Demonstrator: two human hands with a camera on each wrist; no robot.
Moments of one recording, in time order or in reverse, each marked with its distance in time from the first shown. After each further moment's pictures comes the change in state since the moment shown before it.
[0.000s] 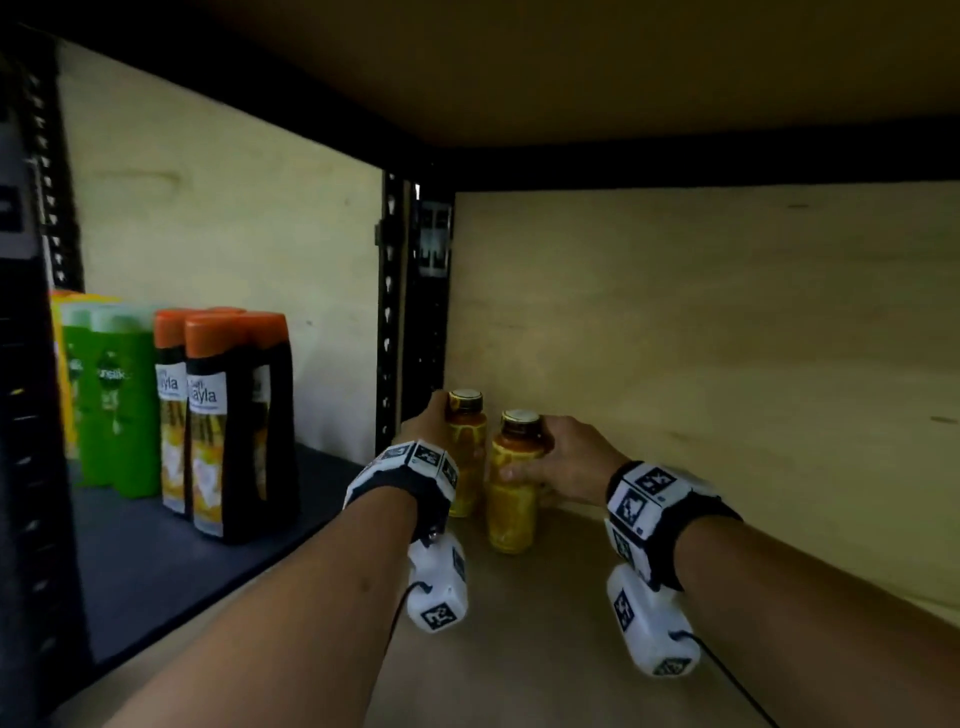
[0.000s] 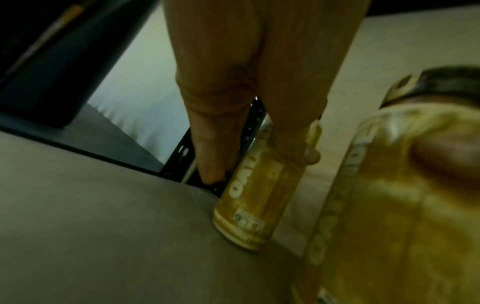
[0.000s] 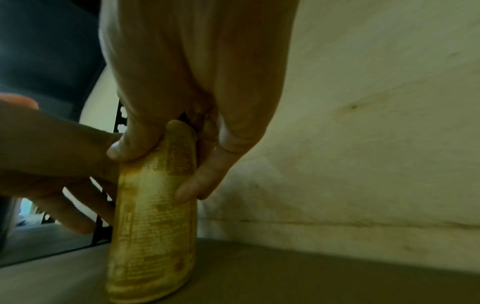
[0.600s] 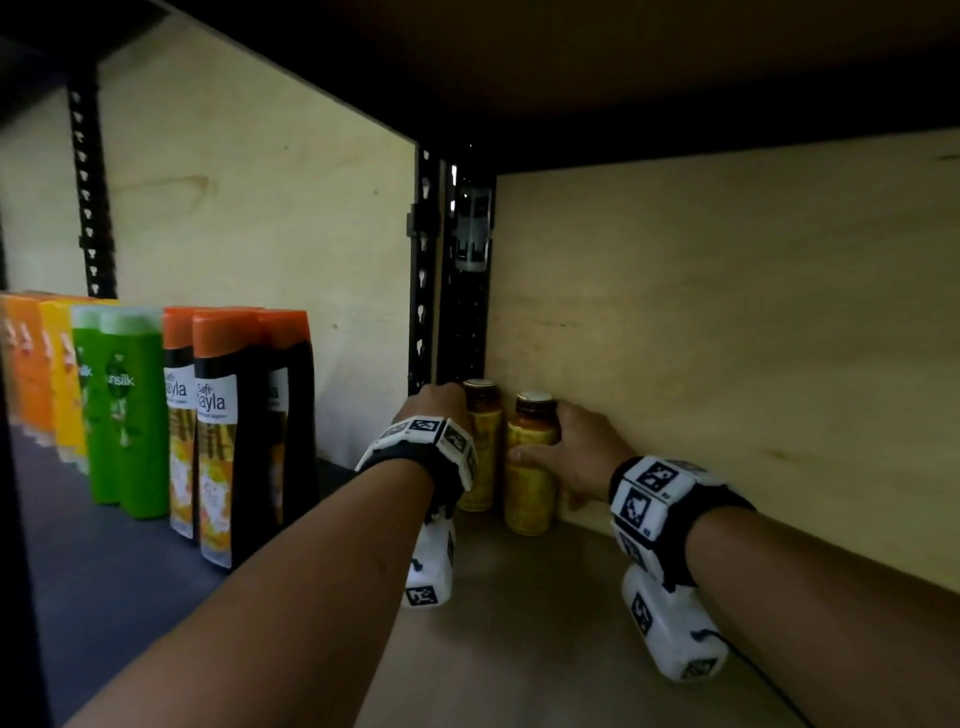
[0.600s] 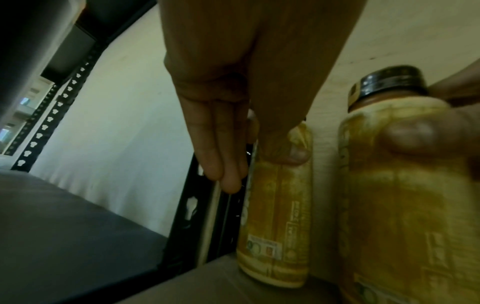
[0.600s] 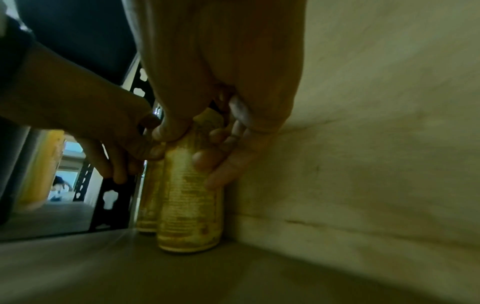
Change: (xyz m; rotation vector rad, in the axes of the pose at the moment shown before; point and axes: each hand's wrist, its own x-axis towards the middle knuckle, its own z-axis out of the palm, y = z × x) left_hand 0.063 -0.020 -0.021 0.395 0.087 0.100; right_hand 0.072 -0.003 0.034 -0.165 0.156 -0.028
